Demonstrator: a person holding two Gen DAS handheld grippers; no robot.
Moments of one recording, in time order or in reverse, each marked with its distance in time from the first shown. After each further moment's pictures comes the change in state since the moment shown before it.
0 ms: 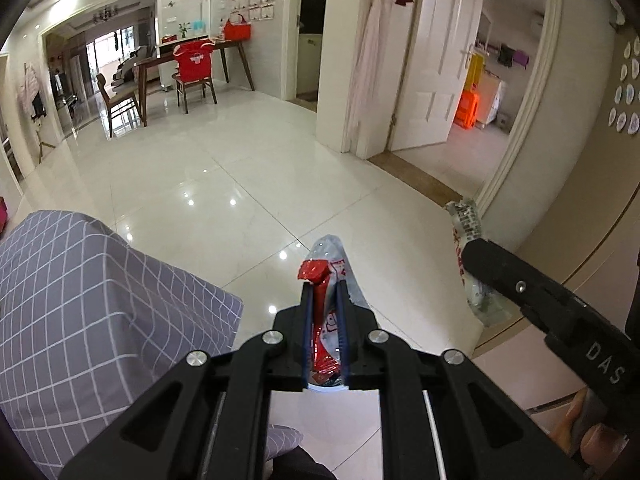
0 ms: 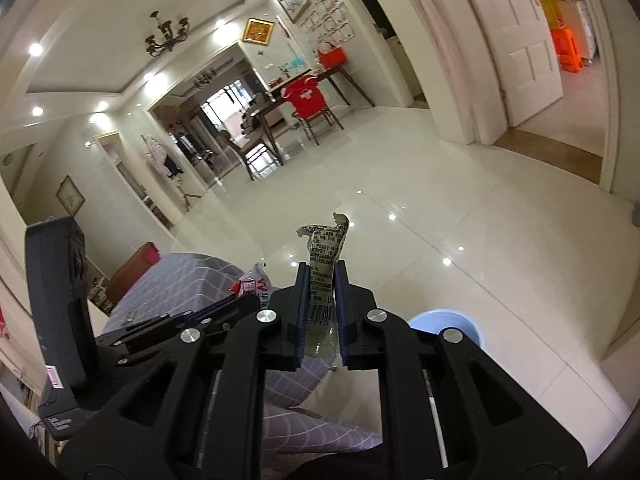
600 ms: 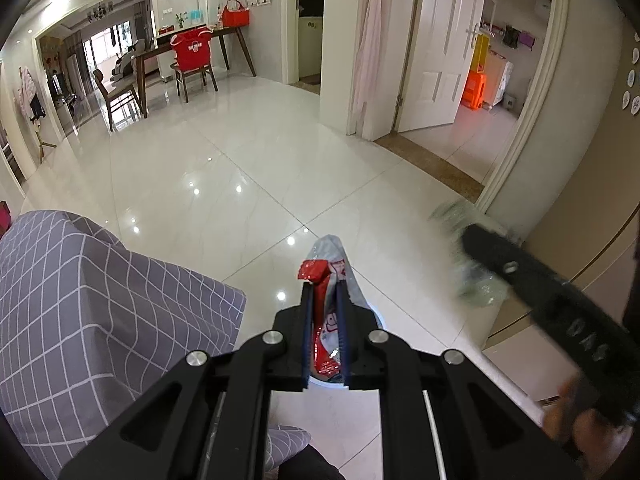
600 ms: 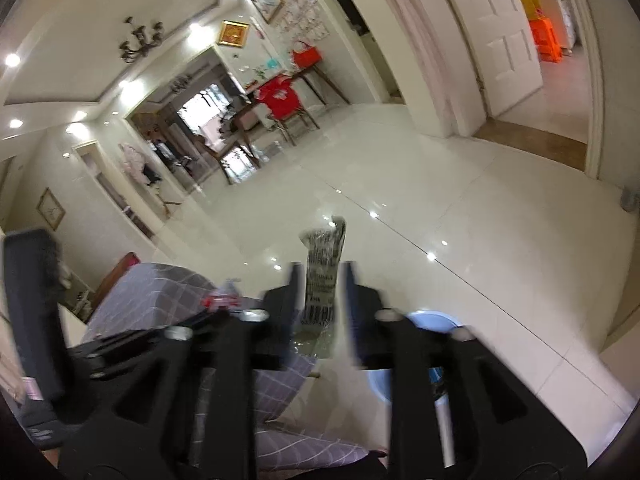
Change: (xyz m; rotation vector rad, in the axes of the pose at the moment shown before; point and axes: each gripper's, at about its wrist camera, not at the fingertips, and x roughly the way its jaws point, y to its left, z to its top) left arm 0.044 -0.009 -0.001 0.019 0.063 0.028; right arm 0.054 -0.029 -0.003 0.087 0.005 -0.102
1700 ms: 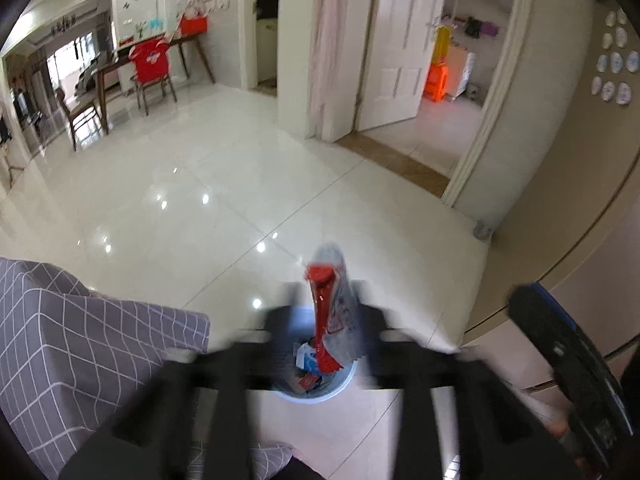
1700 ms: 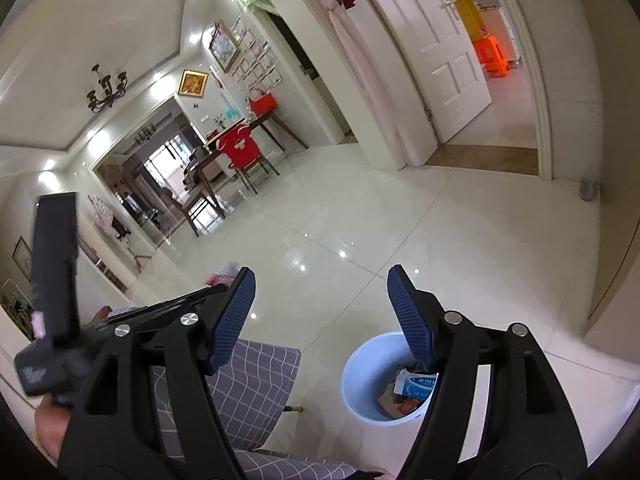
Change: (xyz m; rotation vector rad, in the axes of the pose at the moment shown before) left arm 0.022 -0.035 0.034 0.073 0.008 -0.105; right arm -0.064 -0.032 -0.011 0.072 -0.198 -0.092
